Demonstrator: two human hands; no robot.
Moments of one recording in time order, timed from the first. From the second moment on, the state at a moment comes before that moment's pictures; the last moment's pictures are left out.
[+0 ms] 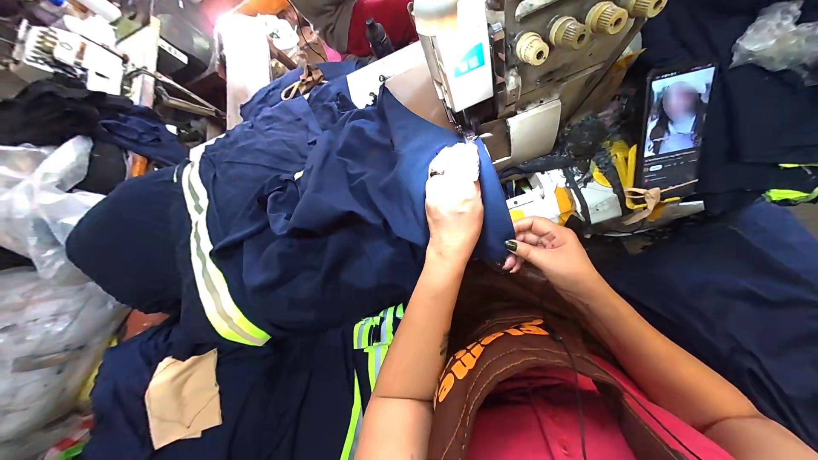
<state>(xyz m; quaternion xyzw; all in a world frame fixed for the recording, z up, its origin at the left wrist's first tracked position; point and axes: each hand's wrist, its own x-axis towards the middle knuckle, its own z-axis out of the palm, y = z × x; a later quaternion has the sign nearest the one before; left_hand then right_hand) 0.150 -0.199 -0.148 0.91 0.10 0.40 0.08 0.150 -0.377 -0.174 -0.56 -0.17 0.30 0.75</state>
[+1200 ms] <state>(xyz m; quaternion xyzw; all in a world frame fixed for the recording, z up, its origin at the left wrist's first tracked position) 0.016 0.025 -0.140 0.87 0.39 0.18 0.23 0.216 -0.324 -0.142 -0.82 -0.37 -0.01 0.43</state>
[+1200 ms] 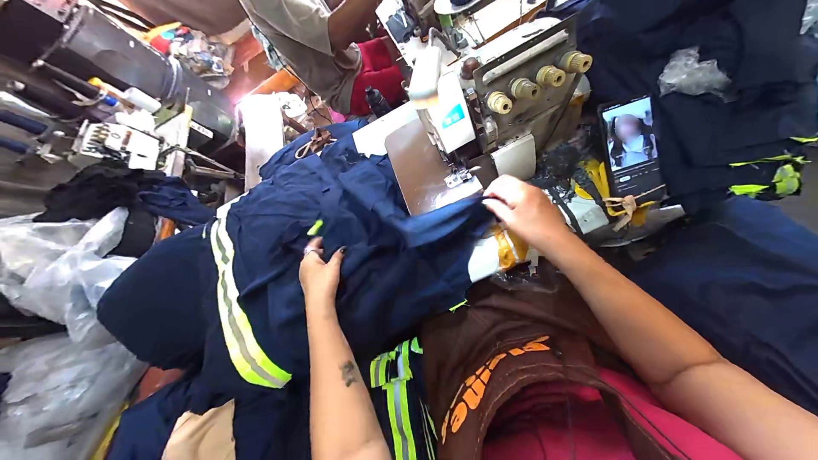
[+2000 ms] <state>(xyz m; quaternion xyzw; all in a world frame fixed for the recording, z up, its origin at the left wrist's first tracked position) 0.038 0.022 -0.120 0.94 0.23 0.25 0.03 0.113 -0.129 -0.168 -0.79 -0.50 -0.02 0.35</state>
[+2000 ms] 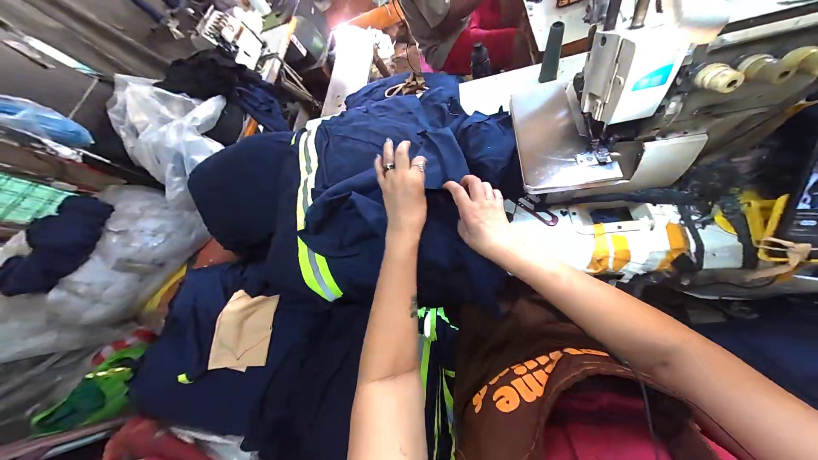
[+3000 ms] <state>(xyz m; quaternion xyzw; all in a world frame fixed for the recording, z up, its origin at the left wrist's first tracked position) -0.030 0.003 -0.199 0.88 0.38 0.29 0.08 0.225 -0.105 -0.090 -0.81 -0.59 -0.01 0.03</state>
